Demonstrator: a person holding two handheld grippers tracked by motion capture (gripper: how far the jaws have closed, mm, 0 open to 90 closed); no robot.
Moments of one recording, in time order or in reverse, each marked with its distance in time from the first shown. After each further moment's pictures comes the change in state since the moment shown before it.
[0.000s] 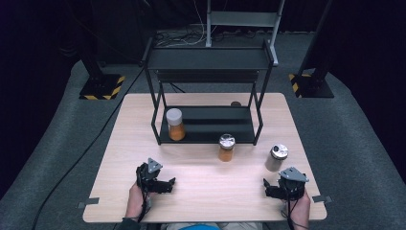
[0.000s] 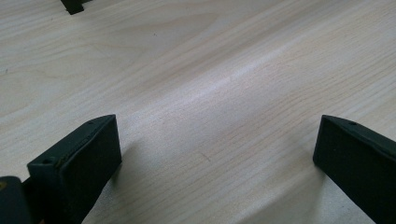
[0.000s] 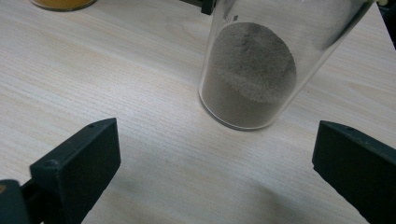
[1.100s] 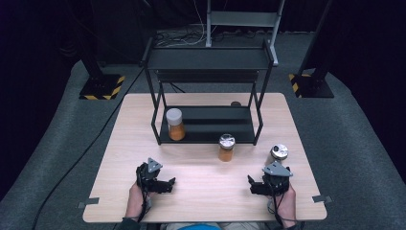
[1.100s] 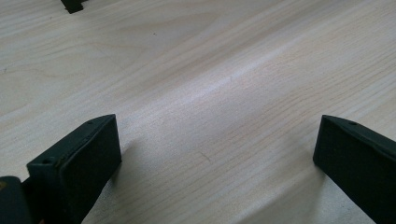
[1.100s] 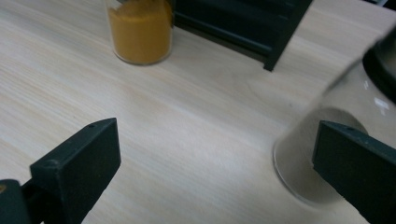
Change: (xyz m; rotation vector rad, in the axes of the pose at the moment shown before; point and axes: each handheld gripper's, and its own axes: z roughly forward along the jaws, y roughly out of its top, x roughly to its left) left arm 0.000 0.000 0.000 0.000 0.000 -0.001; right arm 0.032 0.036 0.003 -0.049 0.087 -0.067
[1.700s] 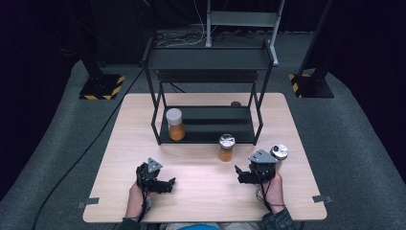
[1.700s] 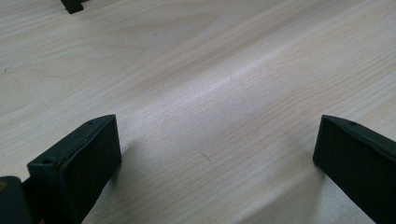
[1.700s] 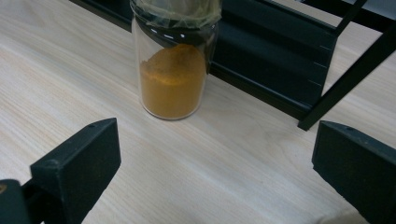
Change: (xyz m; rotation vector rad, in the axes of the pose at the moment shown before) left arm 0.000 0.000 0.000 0.000 0.001 0.001; right arm 0.003 0.033 0.028 -0.027 0.071 -0.040
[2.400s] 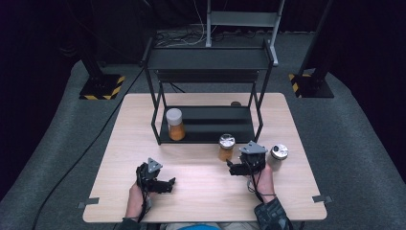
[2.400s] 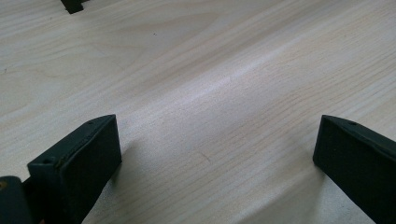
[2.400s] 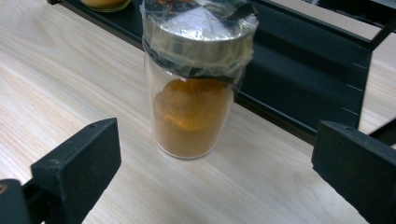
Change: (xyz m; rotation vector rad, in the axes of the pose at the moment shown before) left arm 0.000 0.000 0.000 0.000 0.000 -0.001; right arm -0.002 0.024 0.030 0.010 0.056 0.006
